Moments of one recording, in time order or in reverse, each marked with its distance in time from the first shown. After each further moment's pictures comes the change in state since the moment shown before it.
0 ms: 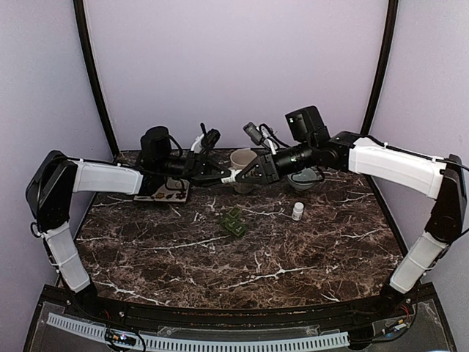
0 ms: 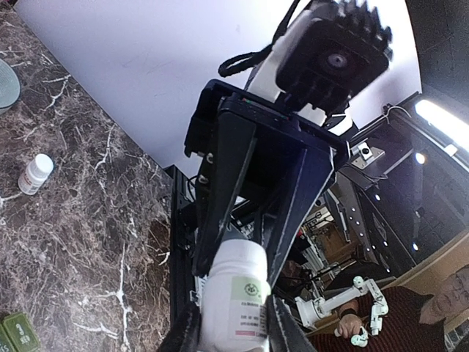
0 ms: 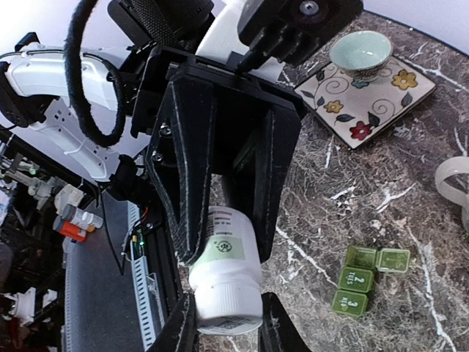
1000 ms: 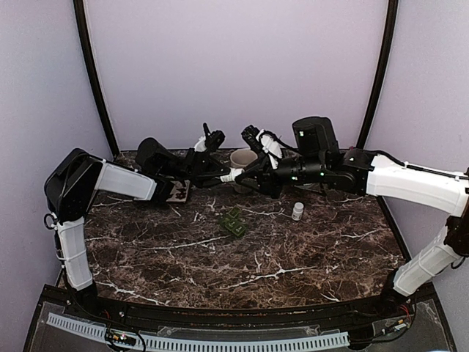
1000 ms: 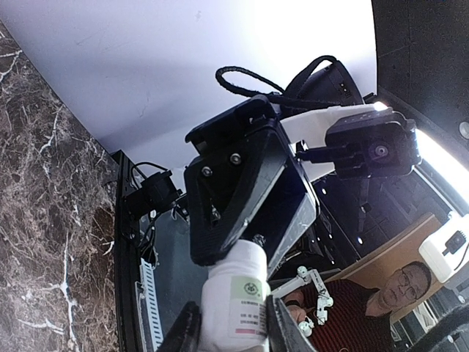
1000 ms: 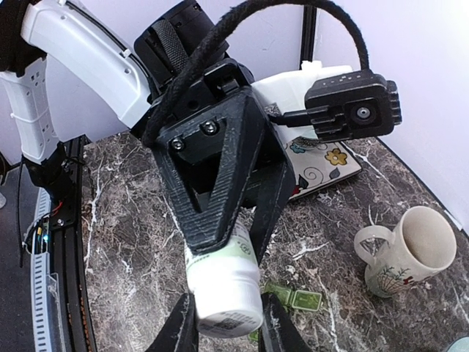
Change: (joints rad) left arm -0.011 0.166 0.017 0.734 0.086 -0.695; right arm 0.163 -0.192 -0.180 0.171 0.464 -0.321
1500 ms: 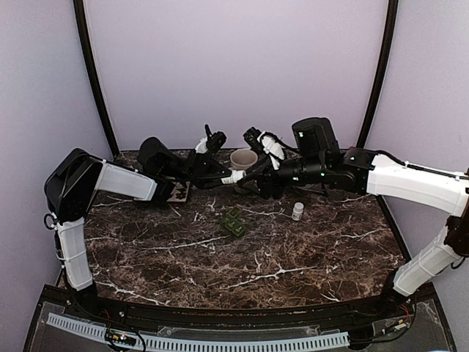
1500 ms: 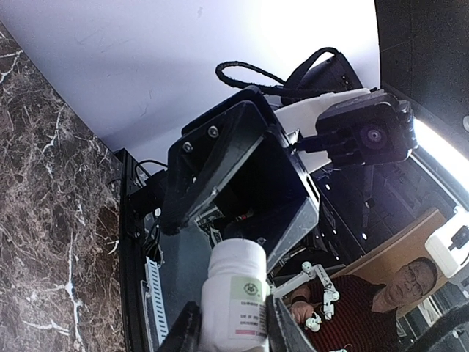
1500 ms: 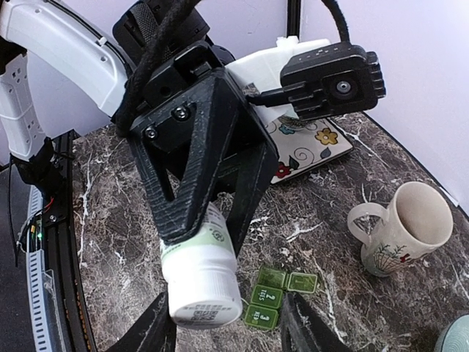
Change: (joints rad) left arm -0.005 0.000 0.000 -0.049 0.006 0.074; right arm -0.005 -0.001 0.003 -0.049 0.031 0.022
